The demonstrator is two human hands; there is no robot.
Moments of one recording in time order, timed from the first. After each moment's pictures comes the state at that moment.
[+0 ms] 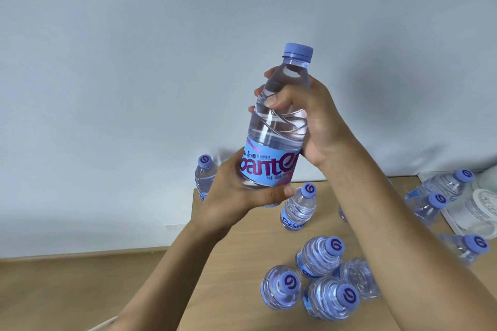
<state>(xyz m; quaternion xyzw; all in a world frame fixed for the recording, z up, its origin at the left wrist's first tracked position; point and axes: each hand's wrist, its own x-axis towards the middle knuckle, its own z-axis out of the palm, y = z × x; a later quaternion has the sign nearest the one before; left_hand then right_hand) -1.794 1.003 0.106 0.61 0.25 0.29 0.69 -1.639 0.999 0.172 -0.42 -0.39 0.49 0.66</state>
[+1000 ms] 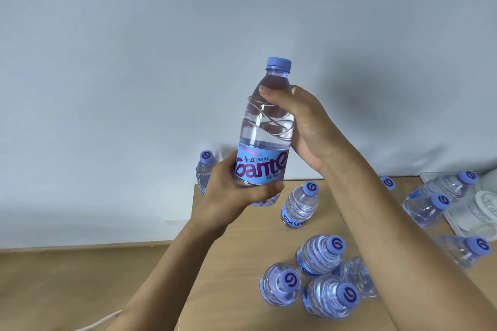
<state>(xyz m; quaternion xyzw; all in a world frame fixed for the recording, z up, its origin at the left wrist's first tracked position) -1.799 1.012 0.080 0.61 0.31 0.31 0.66 -1.638 1.006 0.154 -0.49 -0.41 0.48 0.60</state>
